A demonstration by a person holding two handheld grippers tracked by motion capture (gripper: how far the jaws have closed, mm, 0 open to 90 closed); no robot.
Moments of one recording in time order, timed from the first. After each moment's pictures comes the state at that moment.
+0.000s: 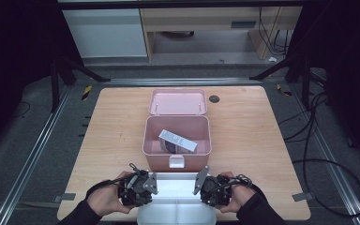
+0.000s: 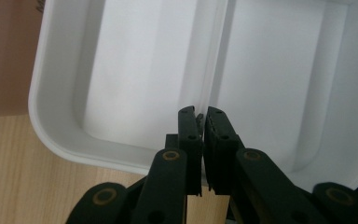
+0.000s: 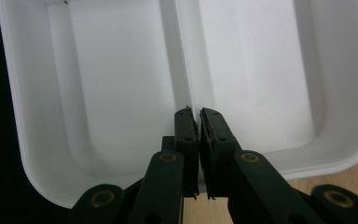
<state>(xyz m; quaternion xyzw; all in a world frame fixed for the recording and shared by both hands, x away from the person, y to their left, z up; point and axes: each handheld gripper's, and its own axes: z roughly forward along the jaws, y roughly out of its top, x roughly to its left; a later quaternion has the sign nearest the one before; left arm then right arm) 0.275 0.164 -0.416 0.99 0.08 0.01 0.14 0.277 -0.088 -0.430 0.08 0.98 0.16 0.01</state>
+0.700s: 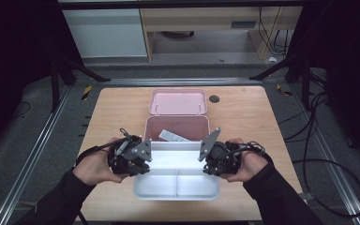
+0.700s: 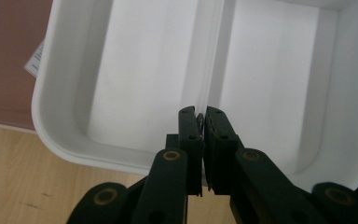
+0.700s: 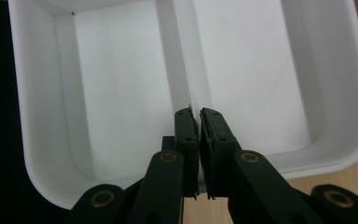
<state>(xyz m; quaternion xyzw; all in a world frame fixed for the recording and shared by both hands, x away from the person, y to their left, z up) 0.323 0.167 -0.322 0.98 0.06 0.05 0.18 0.319 -0.099 -0.334 0.08 0.97 0.20 0.05</state>
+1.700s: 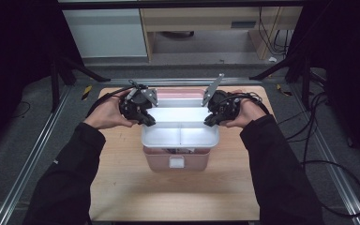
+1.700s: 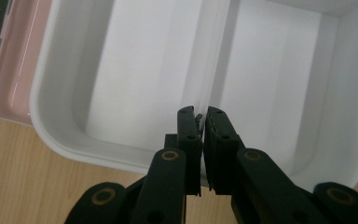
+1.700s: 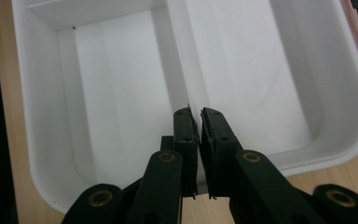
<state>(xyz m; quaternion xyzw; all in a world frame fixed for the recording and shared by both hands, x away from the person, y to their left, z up) 0.449 0.162 -0.297 0.98 0.08 0.06 0.18 0.437 -0.109 -0.299 0.10 0.97 0.22 0.08</state>
